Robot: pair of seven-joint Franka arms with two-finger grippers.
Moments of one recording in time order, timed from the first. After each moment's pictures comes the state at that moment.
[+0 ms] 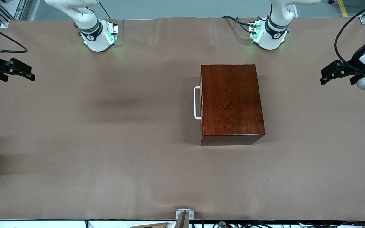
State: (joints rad) left arm -0.12 0.00 0.03 -1.54 0.01 1.53 -0.08; right arm -0.01 -0.04 -0.03 -1.61 0.03 1.48 -0.03
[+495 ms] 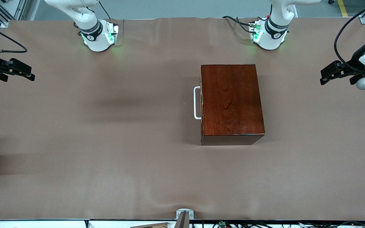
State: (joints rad) left arm -0.12 0.00 0.03 -1.54 0.01 1.53 -0.08; right arm -0.01 -0.04 -0.03 -1.61 0.03 1.48 -0.03
